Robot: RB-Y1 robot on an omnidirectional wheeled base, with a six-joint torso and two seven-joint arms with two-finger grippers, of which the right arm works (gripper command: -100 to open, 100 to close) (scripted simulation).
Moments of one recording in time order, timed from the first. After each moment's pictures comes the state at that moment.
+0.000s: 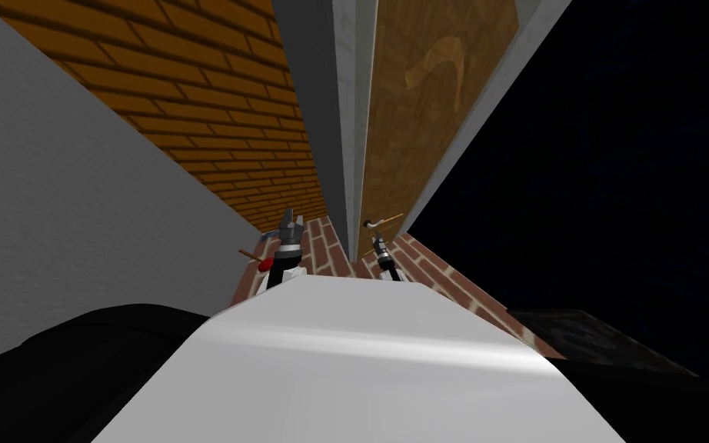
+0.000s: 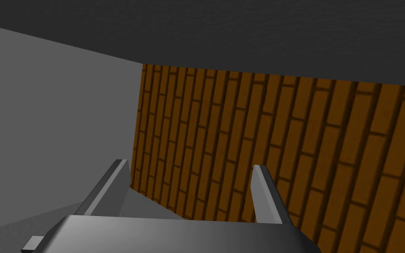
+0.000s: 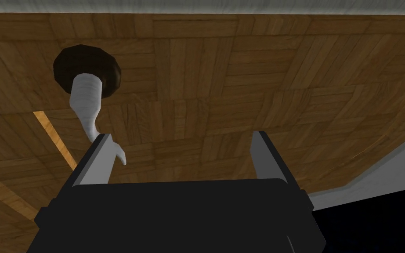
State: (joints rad) arm 0.18 -0.13 0.28 -1.44 0.04 -0.54 -0.10
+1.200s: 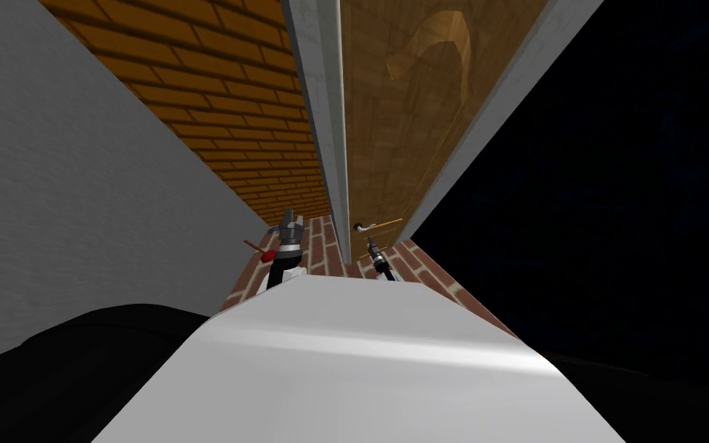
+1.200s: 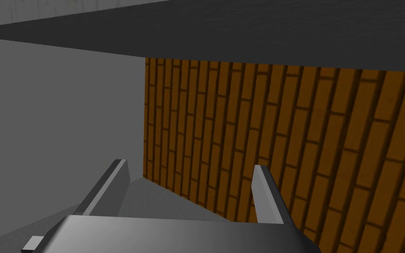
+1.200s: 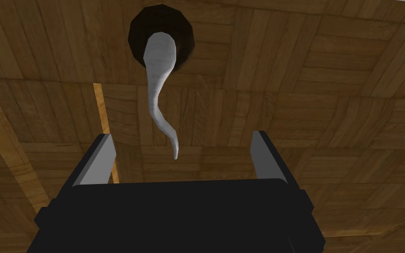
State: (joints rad) arm 0.09 -0.14 0.35 -1.19 0.07 -0.55 -0.08
